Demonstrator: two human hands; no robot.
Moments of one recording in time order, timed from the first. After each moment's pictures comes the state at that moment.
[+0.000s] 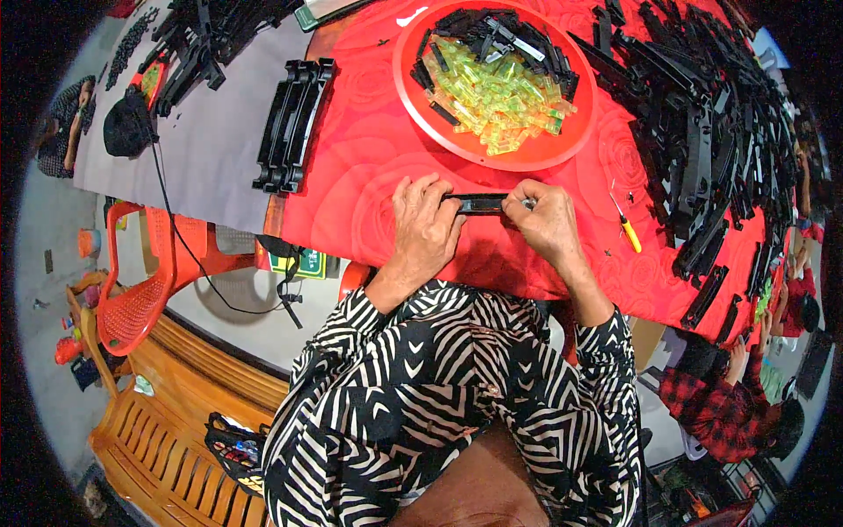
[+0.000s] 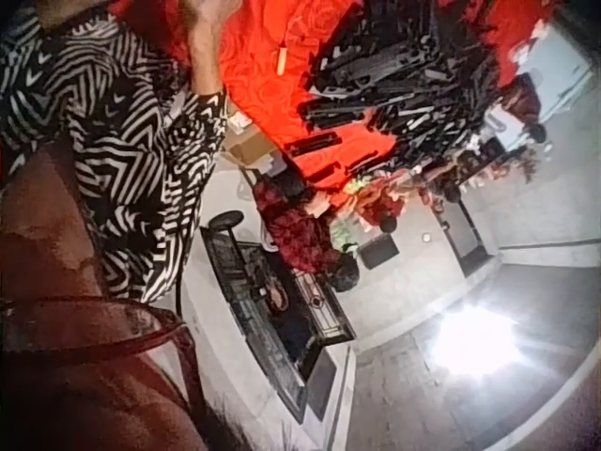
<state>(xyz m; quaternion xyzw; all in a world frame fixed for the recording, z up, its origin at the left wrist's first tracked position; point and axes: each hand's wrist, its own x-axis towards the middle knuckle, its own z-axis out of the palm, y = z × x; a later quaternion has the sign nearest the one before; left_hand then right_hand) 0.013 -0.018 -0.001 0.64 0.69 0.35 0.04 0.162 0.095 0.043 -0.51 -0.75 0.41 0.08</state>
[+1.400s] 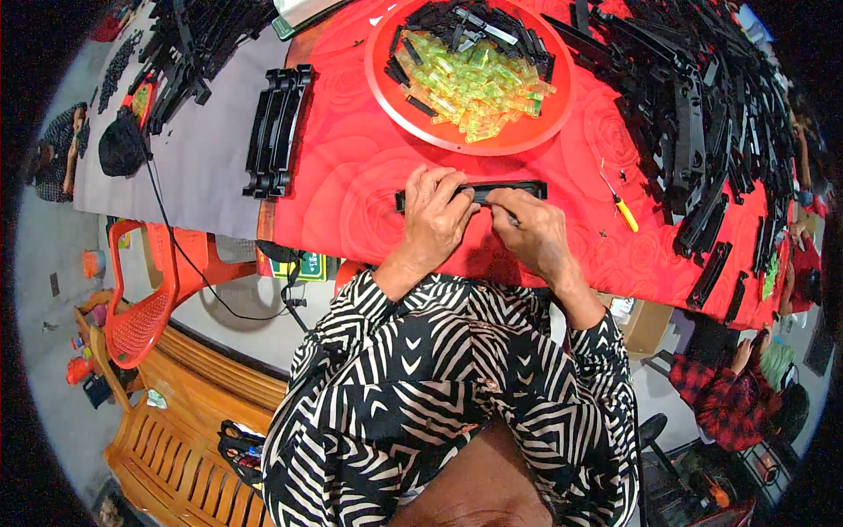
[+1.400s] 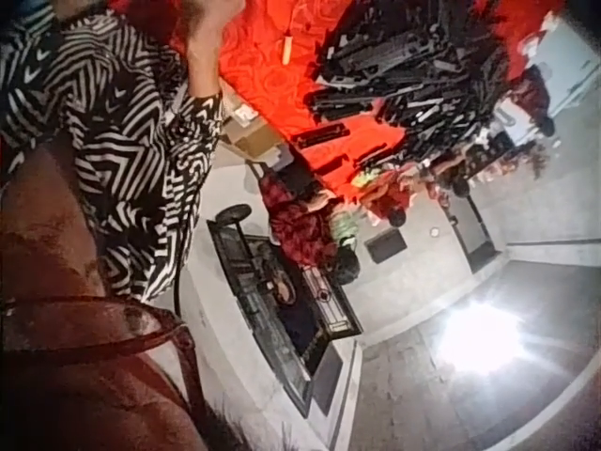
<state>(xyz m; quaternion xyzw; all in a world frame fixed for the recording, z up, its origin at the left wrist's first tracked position) 0.030 0.002 -0.005 0.68 0.63 0.38 0.01 0.186 0.071 0.029 -0.35 -0.87 0.28 0.23</state>
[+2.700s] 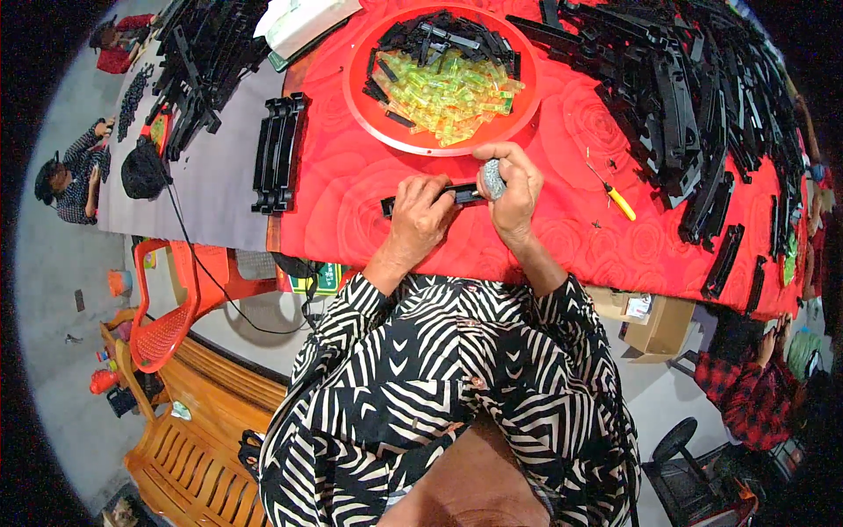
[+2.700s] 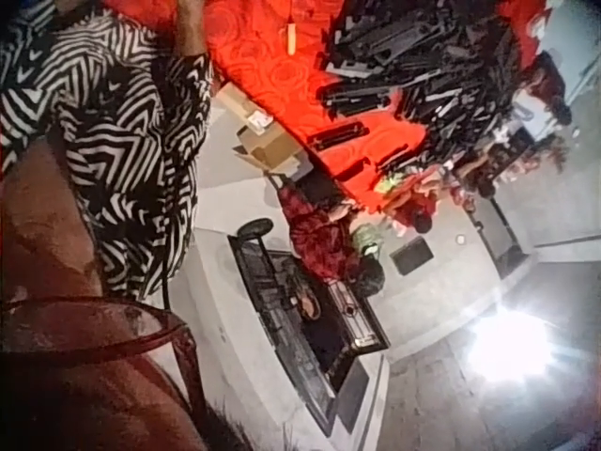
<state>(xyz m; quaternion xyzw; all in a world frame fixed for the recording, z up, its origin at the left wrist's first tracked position) 0.023 0.006 -0.012 0.74 0.59 0.31 0.00 0.154 0.087 0.003 -0.29 -0.43 0.68 0.52</state>
